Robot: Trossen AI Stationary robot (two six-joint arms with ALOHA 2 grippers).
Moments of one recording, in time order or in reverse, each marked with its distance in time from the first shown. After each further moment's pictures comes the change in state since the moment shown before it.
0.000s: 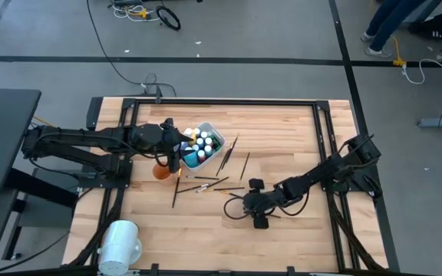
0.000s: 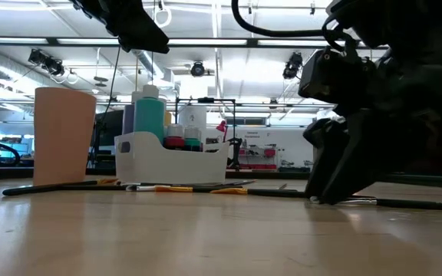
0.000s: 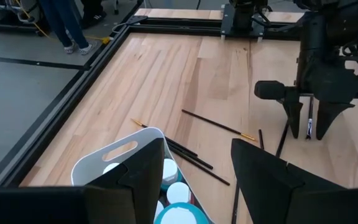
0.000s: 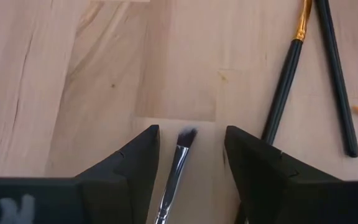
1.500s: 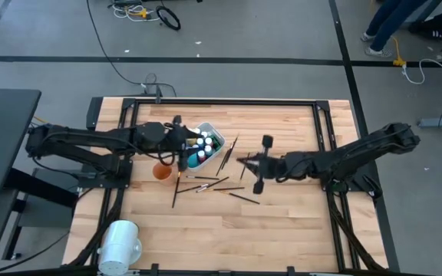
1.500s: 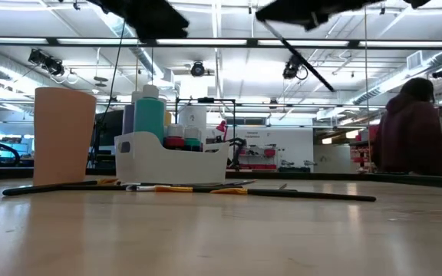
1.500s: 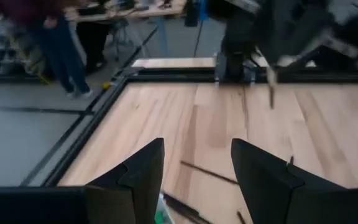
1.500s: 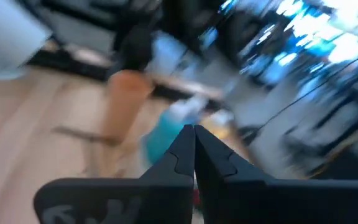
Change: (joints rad) left arm 0.000 0.088 0.002 0.263 0.020 0.086; right arm -0.149 -0.495 -0.002 0.267 0.329 -0.626
